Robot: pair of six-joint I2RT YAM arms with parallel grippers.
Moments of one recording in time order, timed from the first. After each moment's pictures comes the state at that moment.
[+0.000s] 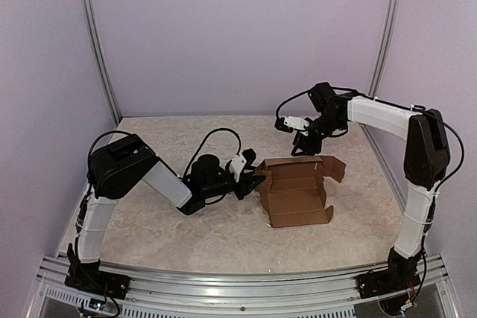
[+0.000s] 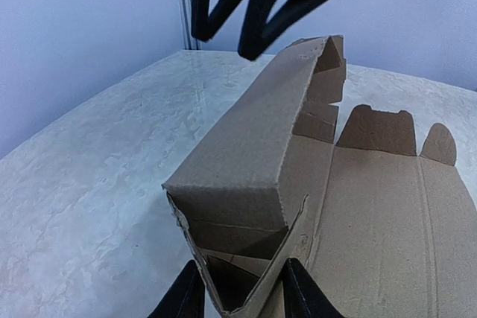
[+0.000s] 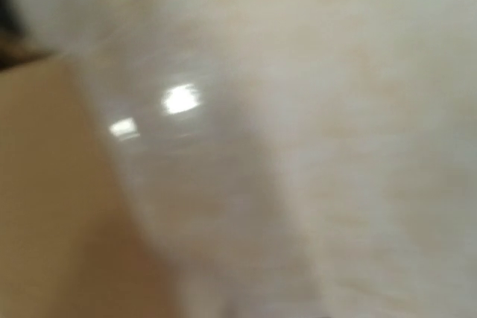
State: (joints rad) left arm -0.82 2.28 1.10 1.06 0.27 0.12; right arm 0.42 1.91 1.61 -0.72 -0.29 -0.85
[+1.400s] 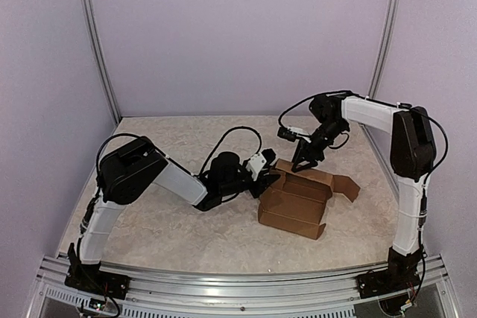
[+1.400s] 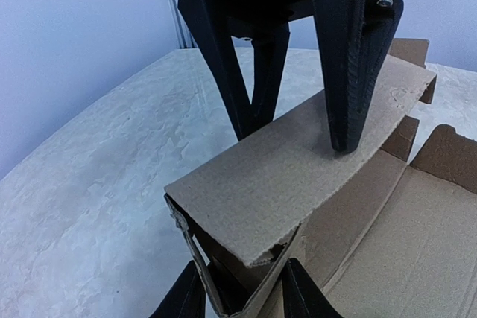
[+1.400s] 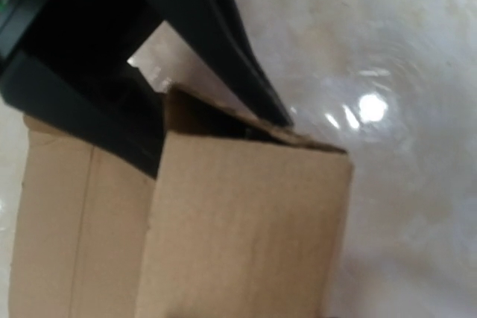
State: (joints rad) left arm -0.89 2.35 1.29 0.91 0.18 0.20; right arm 0.37 2.09 1.74 -1.08 -0.64 -0.91
